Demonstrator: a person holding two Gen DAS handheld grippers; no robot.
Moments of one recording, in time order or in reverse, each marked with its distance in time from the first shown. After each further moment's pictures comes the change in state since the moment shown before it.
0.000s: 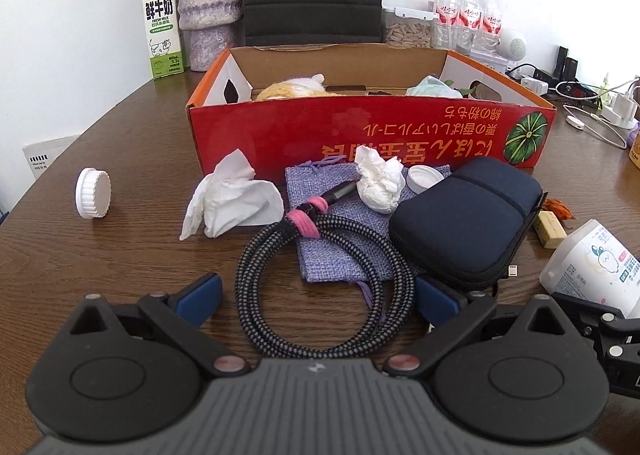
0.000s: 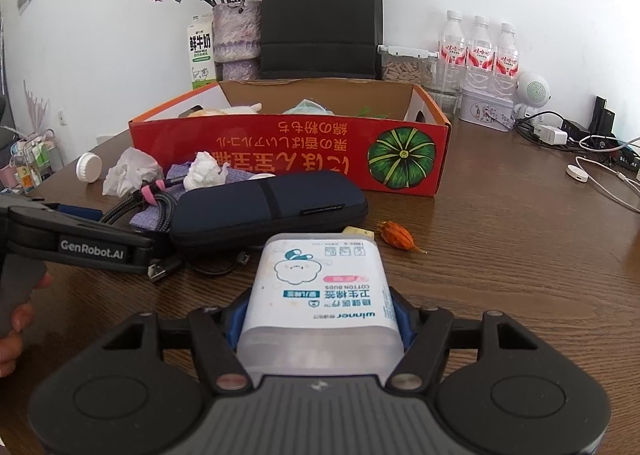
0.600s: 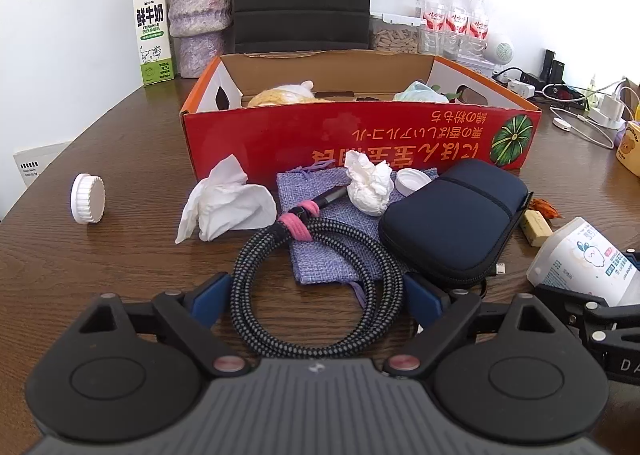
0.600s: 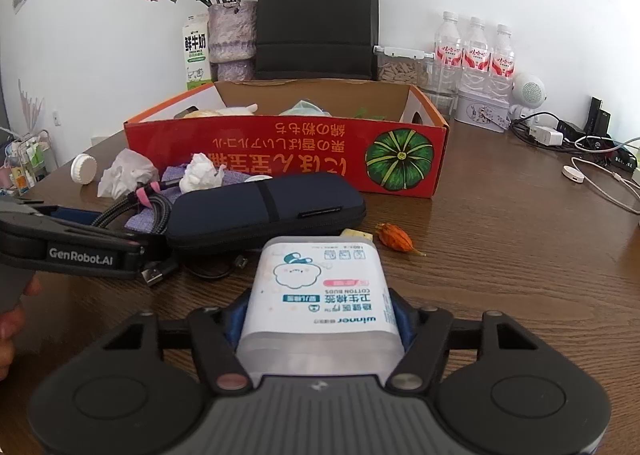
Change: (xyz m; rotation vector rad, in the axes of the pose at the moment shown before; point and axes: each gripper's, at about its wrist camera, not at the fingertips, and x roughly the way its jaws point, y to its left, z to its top) left arm -0.008 0.002 -0.002 0.016 -0.024 -0.042; right arm 0.002 0.003 0.001 0.005 -0.003 -0.022
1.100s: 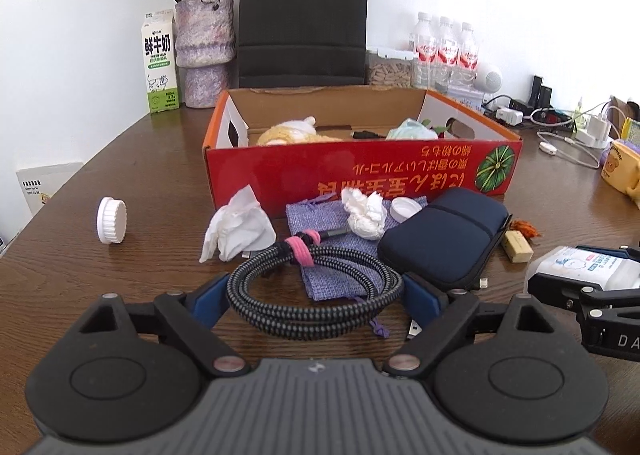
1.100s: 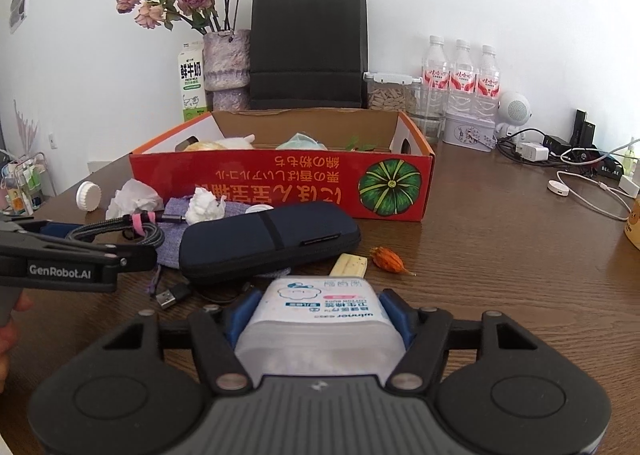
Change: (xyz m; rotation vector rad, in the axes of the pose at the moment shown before) left arm -0.036 0.009 0.001 -0.005 -0.101 -0.019; right arm -0.022 0.004 0.006 0.020 -0.079 -0.018
